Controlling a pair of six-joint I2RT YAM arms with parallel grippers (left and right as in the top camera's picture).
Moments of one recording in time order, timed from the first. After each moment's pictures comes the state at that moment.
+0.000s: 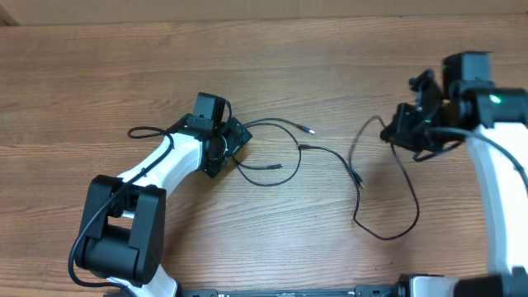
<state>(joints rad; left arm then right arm) -0.26 1.80 1.02 -0.43 0.17 -1.04 -0.01 1.52 1.47 -1.32 -0.37 0.21</state>
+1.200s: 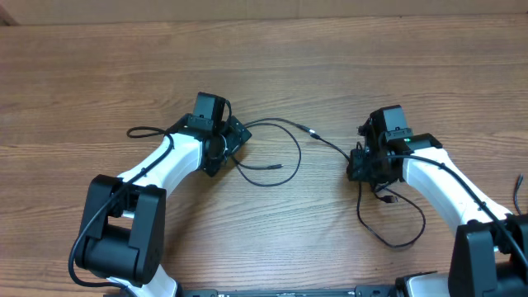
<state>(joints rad) -0.26 1.80 1.02 -0.42 0.15 -1.04 0.16 1.57 0.90 -0.68 -0.17 0.23</state>
